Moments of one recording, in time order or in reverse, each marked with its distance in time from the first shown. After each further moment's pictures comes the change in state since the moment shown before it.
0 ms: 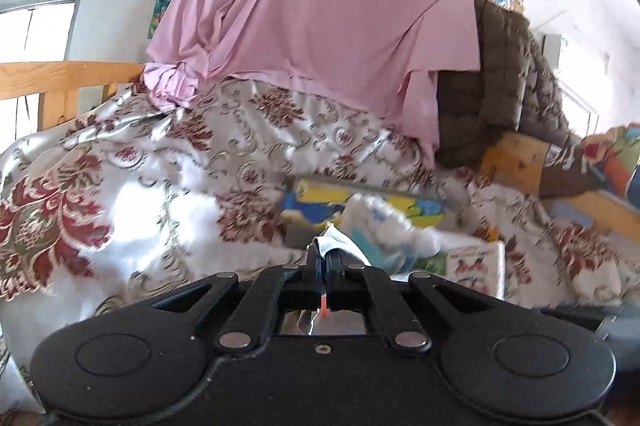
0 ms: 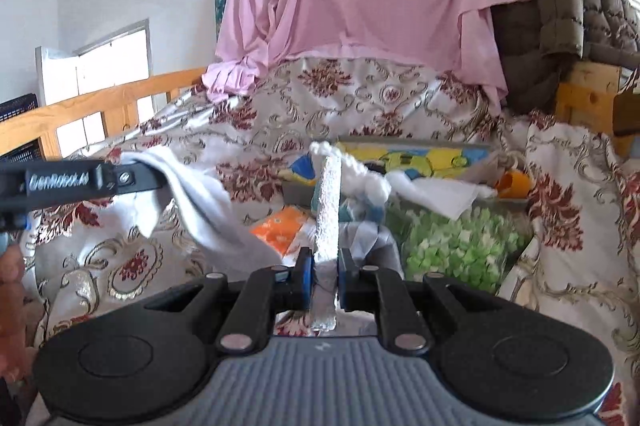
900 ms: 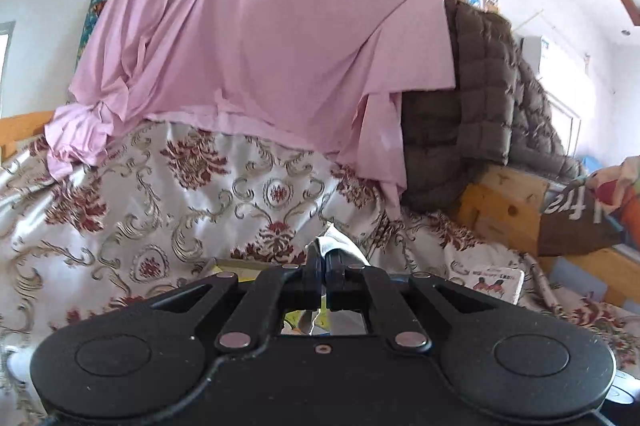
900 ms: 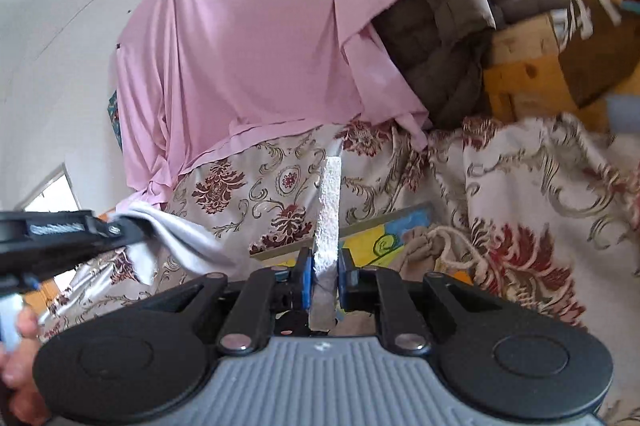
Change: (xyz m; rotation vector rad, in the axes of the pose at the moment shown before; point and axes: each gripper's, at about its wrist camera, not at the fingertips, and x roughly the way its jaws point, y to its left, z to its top) left arm 0.196 -0.092 0.106 0.064 -0.037 -0.079; right arm 0.123 -0.178 0.067 0.392 -0.198 -0.045
